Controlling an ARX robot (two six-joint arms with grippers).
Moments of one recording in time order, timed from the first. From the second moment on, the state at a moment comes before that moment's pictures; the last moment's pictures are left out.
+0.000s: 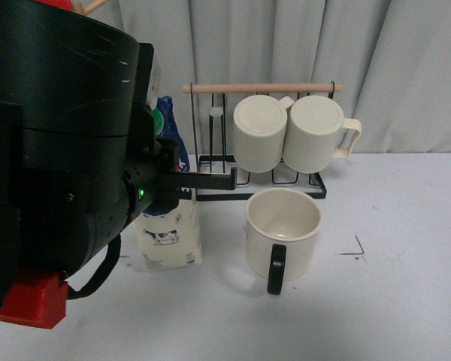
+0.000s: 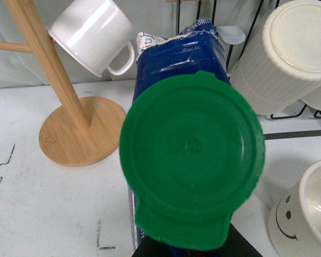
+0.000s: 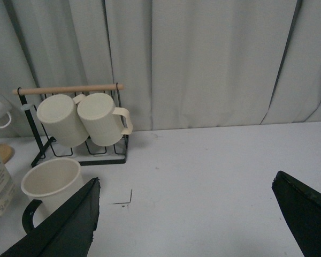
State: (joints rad) left arm -0.51 1.81 0.73 0.70 -0.47 -0.16; right arm 0.00 0.00 0.01 0.00 0.00 0.00
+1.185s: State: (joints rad) left arm -0.54 1.63 0.57 0.79 -0.21 -0.09; right arm 0.00 0.00 0.01 0.00 0.00 0.00
